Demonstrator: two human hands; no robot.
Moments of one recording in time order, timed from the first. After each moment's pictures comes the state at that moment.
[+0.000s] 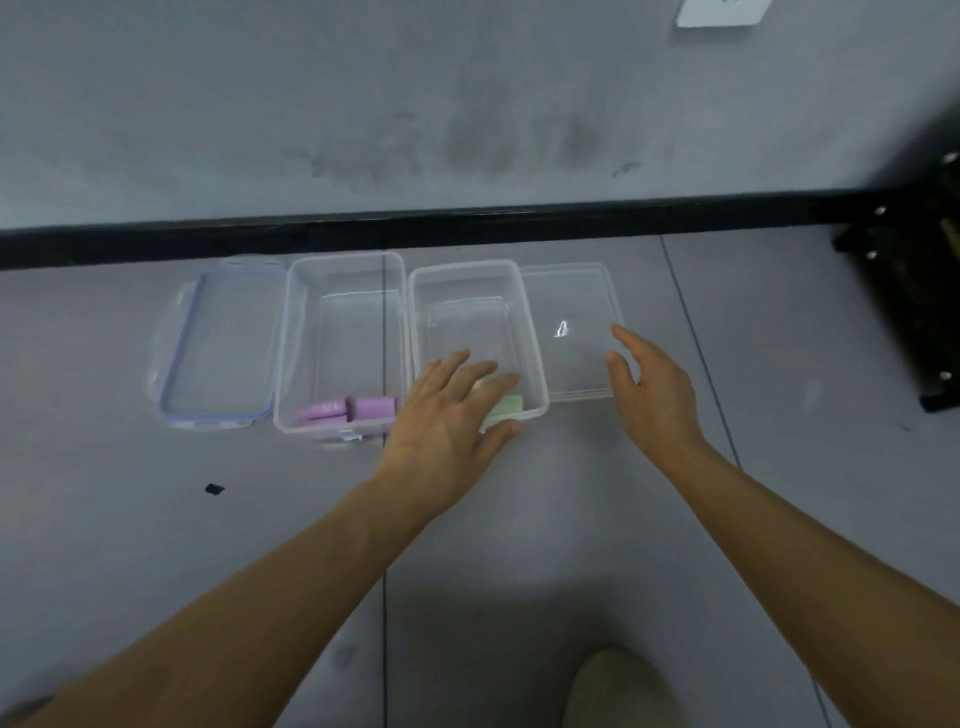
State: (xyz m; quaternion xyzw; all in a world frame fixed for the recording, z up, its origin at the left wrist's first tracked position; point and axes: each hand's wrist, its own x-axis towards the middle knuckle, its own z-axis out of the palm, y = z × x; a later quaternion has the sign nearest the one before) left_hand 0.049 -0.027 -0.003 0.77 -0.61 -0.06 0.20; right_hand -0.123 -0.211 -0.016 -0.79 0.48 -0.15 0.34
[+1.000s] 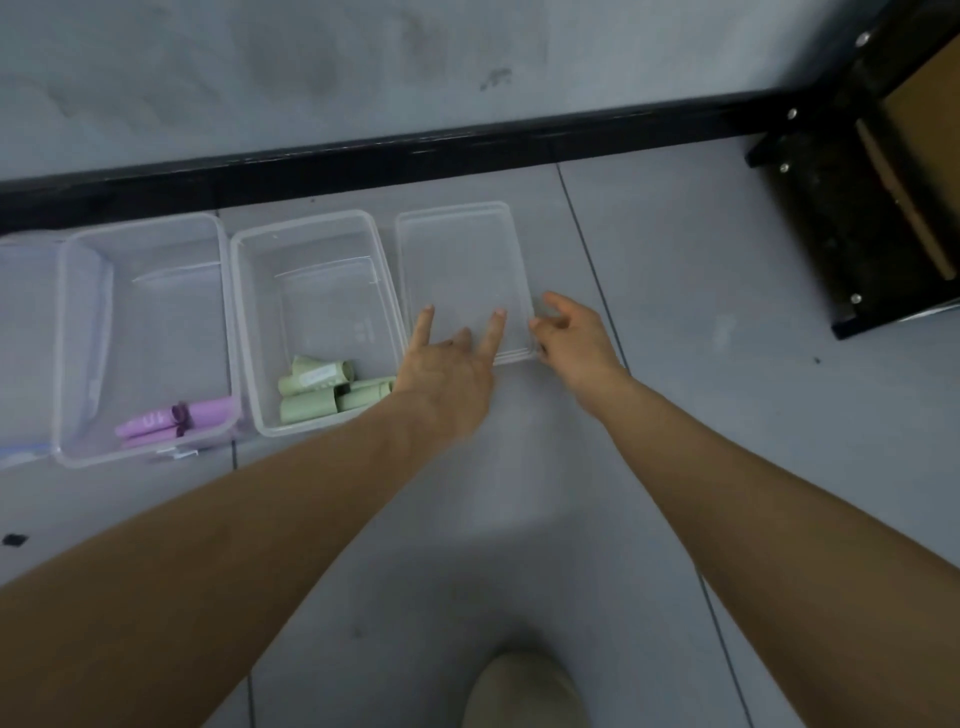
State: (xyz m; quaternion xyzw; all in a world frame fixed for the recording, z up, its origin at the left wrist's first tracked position) left_hand -0.031 -0.179 -0.048 0.74 -0.64 -0.15 -0.16; right_hand -0.148 -0.286 -0.066 -0.61 0.57 -0.11 0.54
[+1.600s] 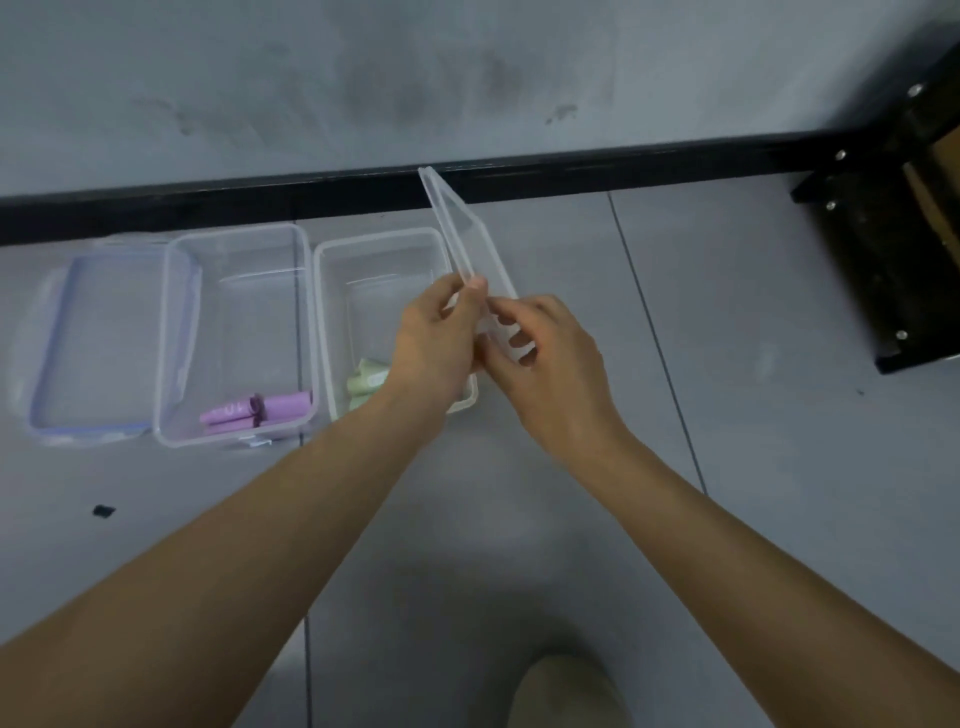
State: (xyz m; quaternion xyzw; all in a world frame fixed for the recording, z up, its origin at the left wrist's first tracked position) left_hand 0.010 -0.143 0.030 0.67 -0.15 -0.43 0.58; right_hand -0.100 -0.193 0.020 -0.82 0.38 -0.19 0.37
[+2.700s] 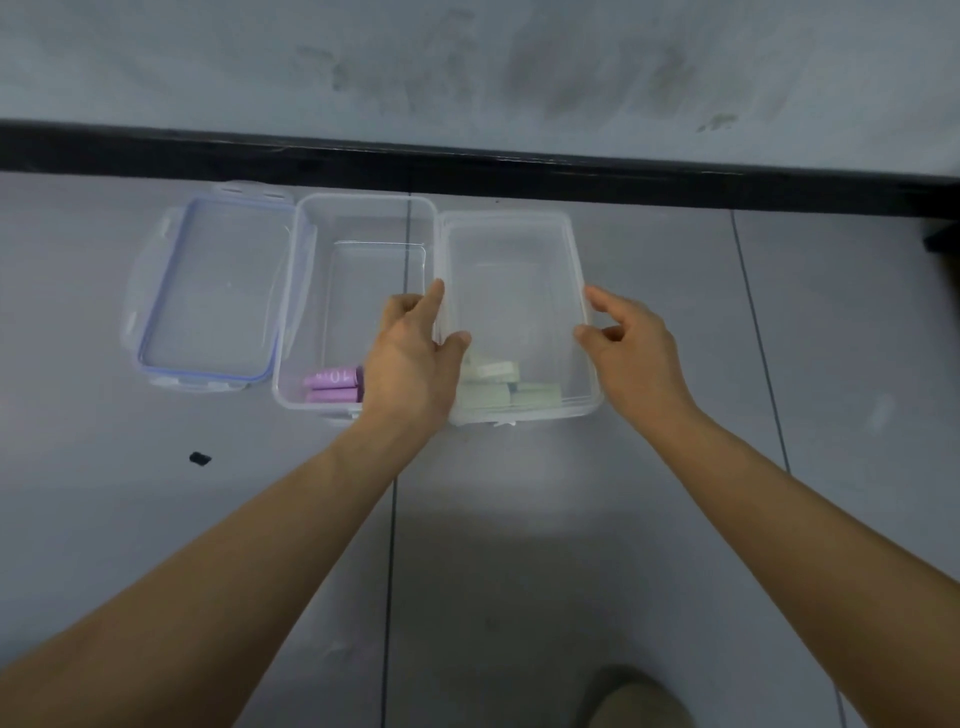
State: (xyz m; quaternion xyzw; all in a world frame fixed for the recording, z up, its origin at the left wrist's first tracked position) left_hand 0.109 -0.048 -0.020 0.88 -0.25 -0.22 0.33; right_hand -0.036 -0.201 -0.021 -0.77 0.46 -0.11 0.43
